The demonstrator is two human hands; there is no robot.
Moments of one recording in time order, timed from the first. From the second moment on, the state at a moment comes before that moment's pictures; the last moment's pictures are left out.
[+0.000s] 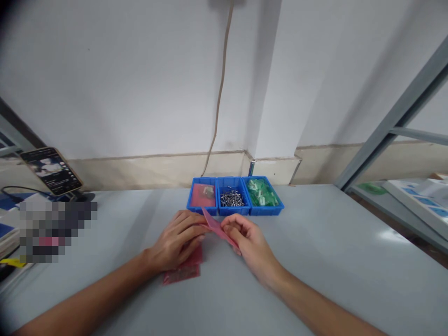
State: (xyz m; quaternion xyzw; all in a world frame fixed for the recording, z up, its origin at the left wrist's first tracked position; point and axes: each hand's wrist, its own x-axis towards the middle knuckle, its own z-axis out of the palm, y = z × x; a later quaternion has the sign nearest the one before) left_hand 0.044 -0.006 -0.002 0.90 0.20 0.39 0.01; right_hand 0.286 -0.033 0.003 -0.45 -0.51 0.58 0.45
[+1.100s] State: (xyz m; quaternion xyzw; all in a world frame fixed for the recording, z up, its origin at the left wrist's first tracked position) left_hand 0.044 -0.005 -0.006 0.89 0.21 0.40 -0.02; right_hand 0.285 -0.039 0.002 -0.42 -0.65 0.46 0.44
